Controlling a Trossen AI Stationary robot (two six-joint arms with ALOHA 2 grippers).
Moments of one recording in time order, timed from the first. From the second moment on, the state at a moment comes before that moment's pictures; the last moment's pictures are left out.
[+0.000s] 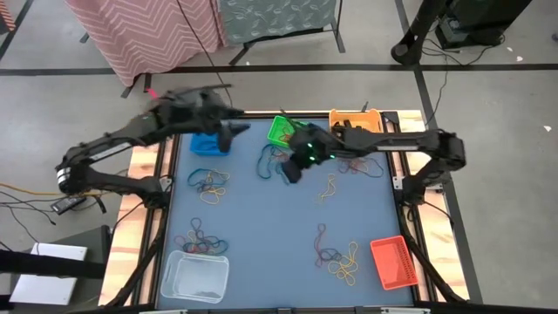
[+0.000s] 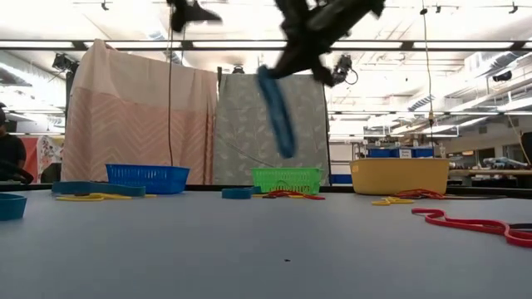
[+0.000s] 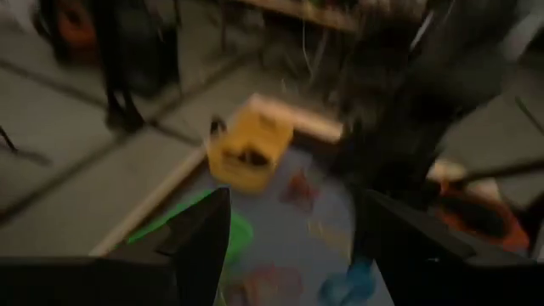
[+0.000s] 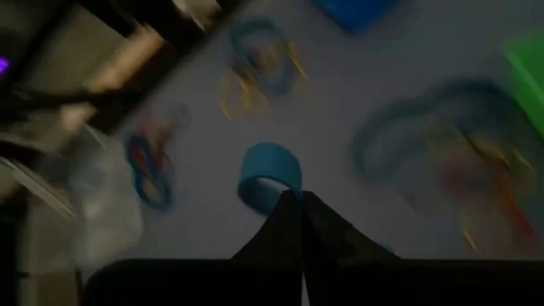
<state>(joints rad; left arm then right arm) 0.43 1.08 1.20 -0.38 0.12 -0.16 -0.16 1.62 1.34 -0.44 -0.11 0.60</state>
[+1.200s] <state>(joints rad) 0.43 0.88 1.26 -0.36 -0.09 -0.27 -0.32 2.48 2.01 0.42 -0.13 0.83</state>
